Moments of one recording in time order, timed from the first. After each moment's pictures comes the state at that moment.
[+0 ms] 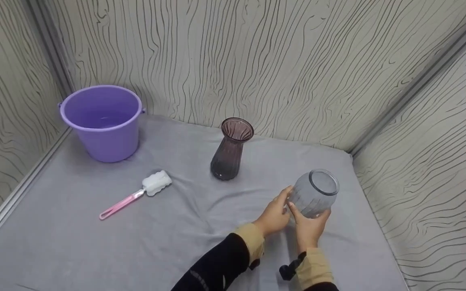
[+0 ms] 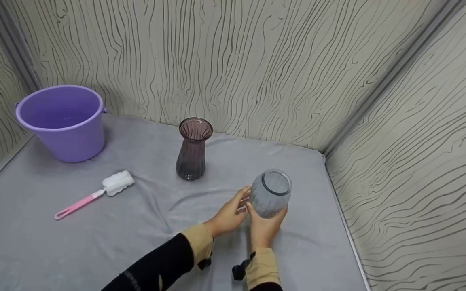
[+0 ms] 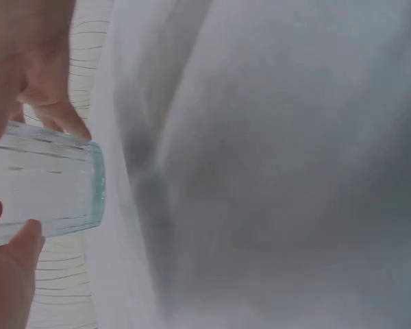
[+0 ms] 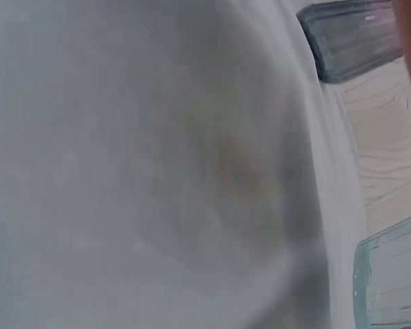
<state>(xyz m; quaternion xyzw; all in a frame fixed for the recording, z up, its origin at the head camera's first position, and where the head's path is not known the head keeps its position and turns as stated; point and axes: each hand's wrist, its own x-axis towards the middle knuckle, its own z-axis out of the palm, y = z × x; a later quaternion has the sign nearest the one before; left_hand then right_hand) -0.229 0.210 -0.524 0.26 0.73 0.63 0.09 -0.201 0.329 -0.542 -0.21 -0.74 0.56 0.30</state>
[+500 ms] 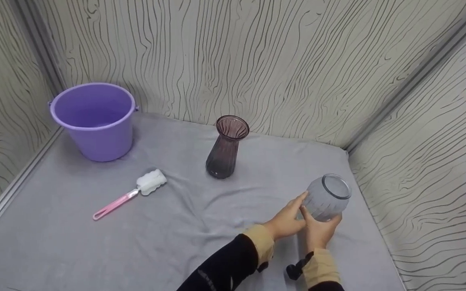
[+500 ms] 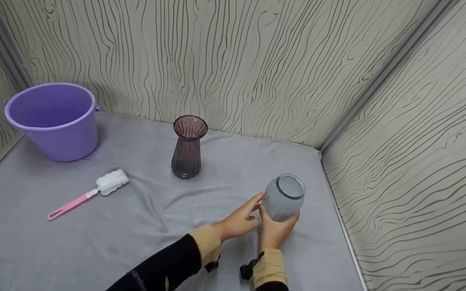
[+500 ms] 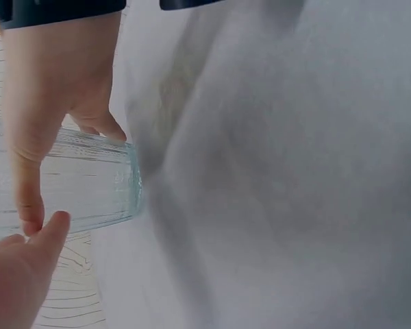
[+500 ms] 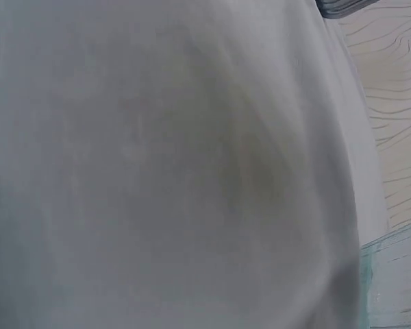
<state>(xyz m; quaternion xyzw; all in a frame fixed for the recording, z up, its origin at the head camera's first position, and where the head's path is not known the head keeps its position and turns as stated) -0.213 0.237 -0.507 0.28 0.74 0.59 0.16 -0.194 0.369 -0.550 -0.27 -0.72 0.55 0.32</state>
